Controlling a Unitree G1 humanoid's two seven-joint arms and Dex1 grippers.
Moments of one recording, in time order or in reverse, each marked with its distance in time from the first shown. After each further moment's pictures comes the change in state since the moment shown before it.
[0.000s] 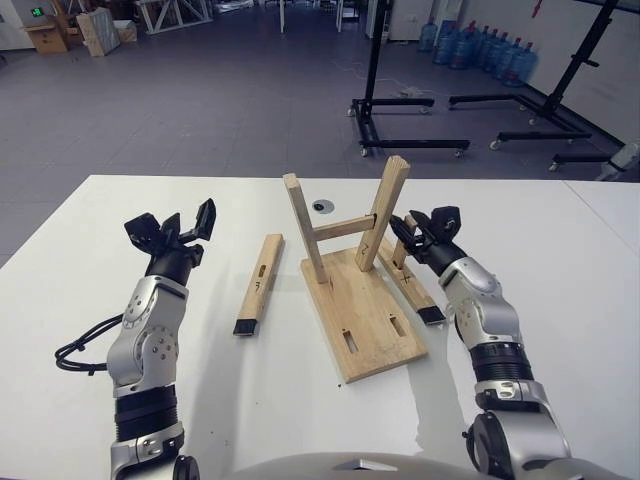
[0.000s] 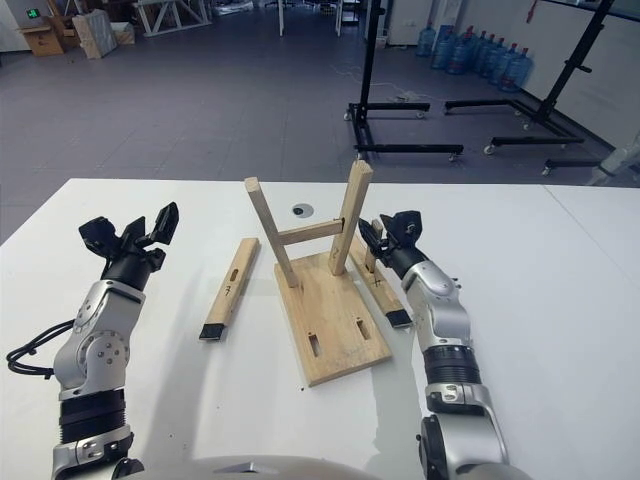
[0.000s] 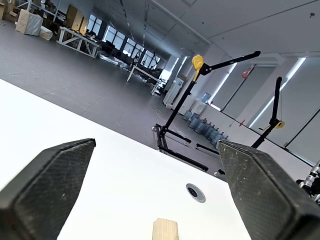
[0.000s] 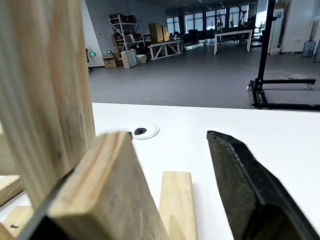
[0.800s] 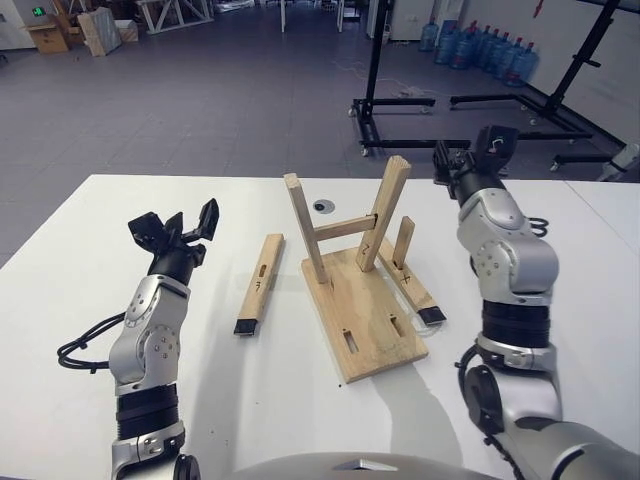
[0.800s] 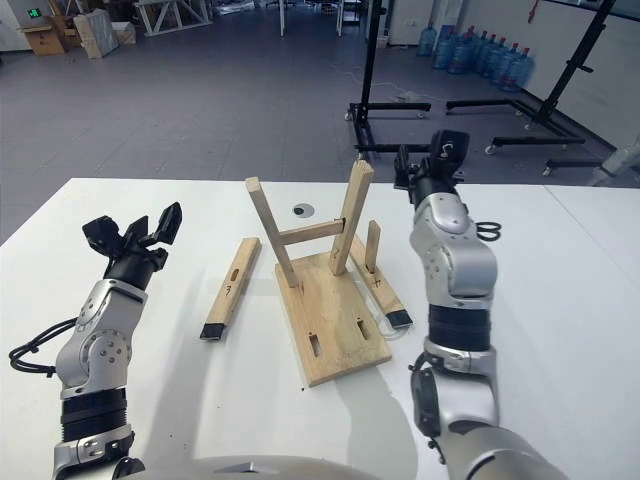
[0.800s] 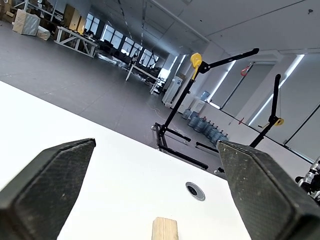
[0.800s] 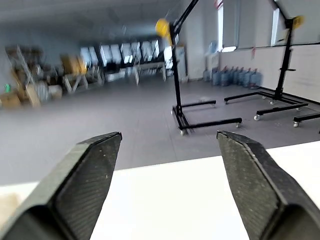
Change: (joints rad) left arm -0.003 0.000 -0.007 0.005 0.010 -0.001 -0.007; right arm -0.232 -0.076 -0.047 -0.369 -0.010 0.532 -0.547
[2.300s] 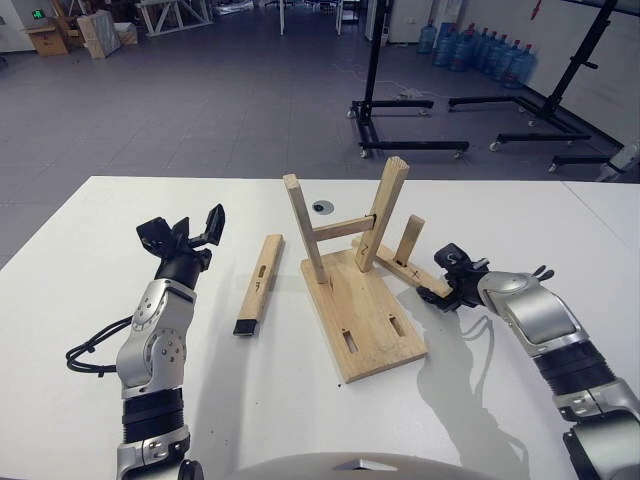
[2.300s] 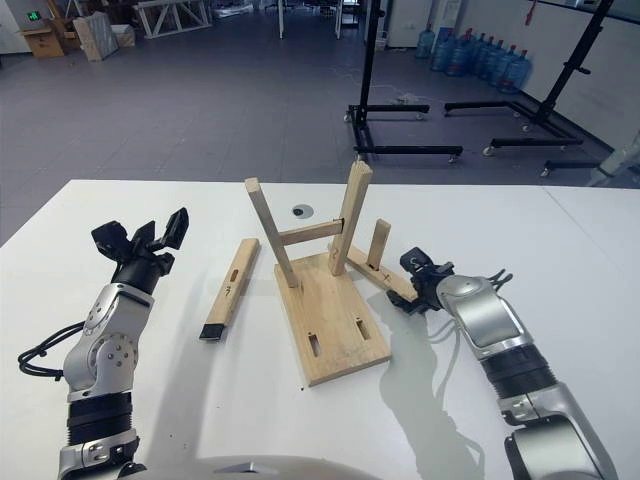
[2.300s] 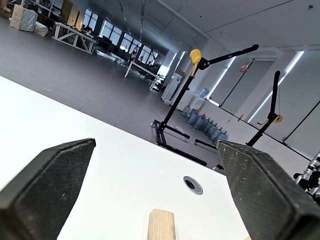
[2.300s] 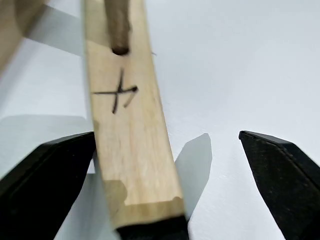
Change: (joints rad) left arm 0.018 -0.023 -0.022 0.004 0.021 -0.014 -0.002; right arm 0.274 -0.364 0.381 0.164 -0.181 0.146 0.564
